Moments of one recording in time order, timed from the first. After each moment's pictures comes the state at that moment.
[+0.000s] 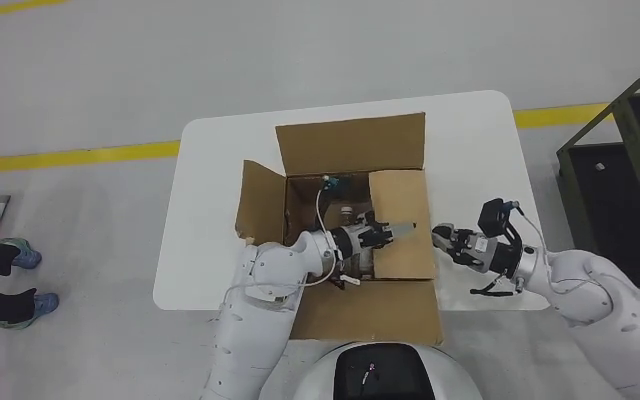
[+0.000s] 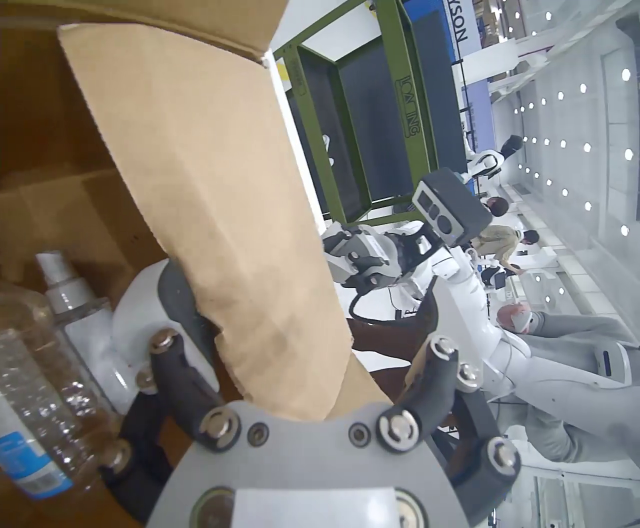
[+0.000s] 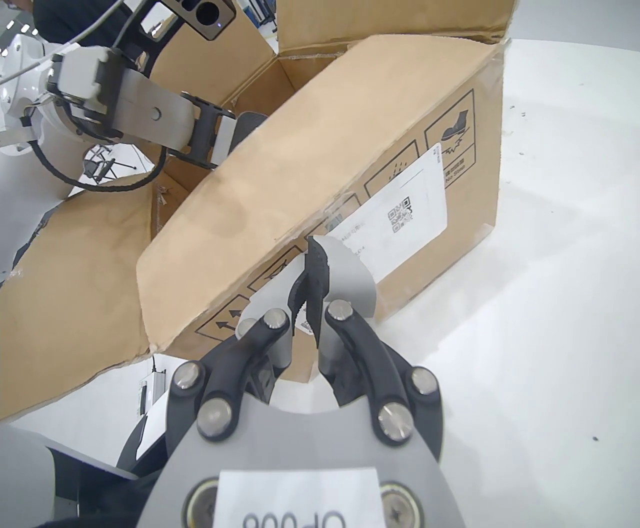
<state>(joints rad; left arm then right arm) 0.97 -1.44 -1.16 -1.66 0.37 -0.07 -0.95 -1.29 -0.97 1.37 -1.60 -0.58 -0.74 0.36</state>
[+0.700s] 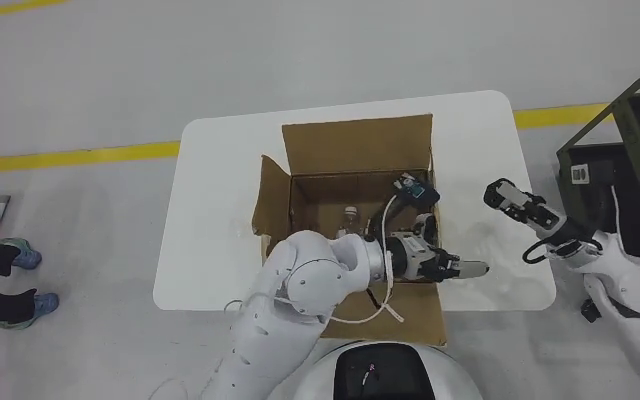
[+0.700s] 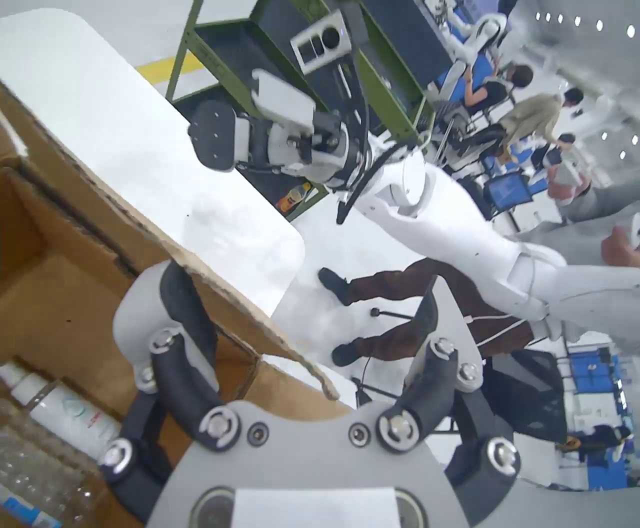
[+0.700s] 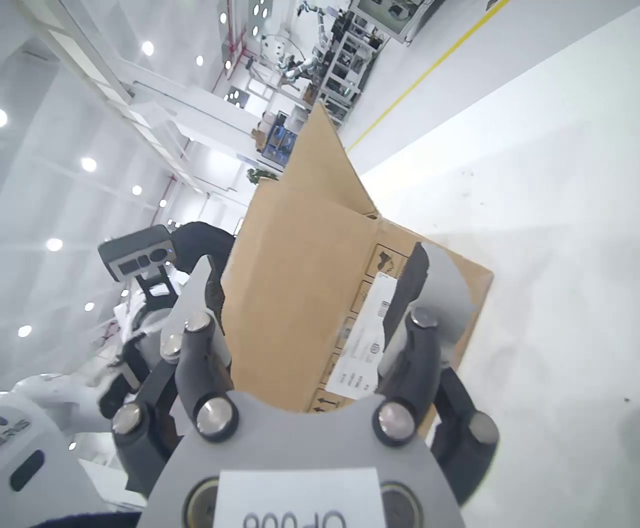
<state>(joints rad) 0.83 -1.45 -0.89 -1.81 0.53 -0.14 -1.03 -1.36 -0.95 1.59 -1.62 0.34 -0.54 0.64</state>
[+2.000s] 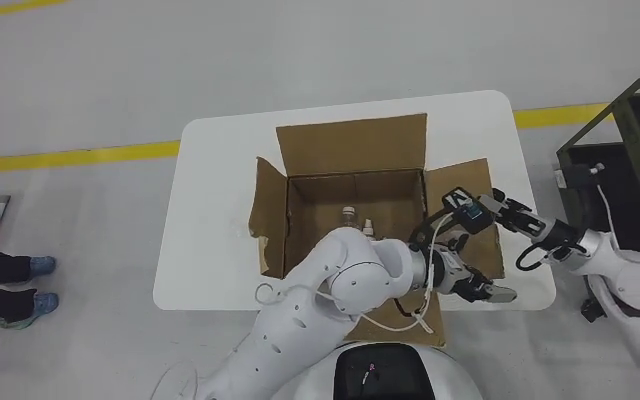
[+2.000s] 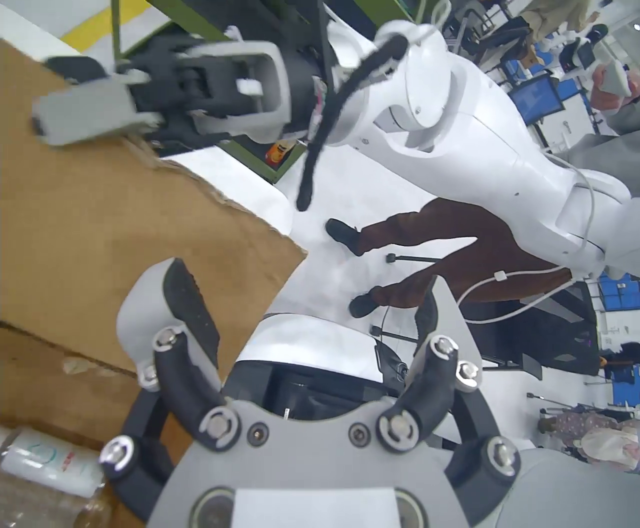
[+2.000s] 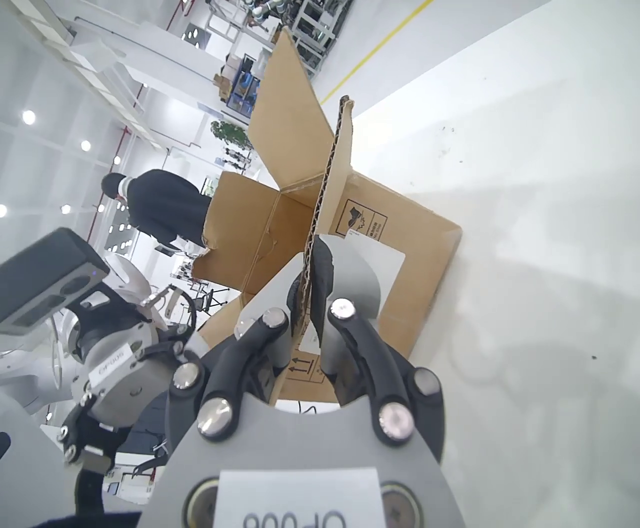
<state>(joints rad) 0.72 -1.48 -0.76 -1.72 0.59 -0.10 -1.06 -1.35 -0.95 1.59 -1.63 0.15 -0.48 0.68</state>
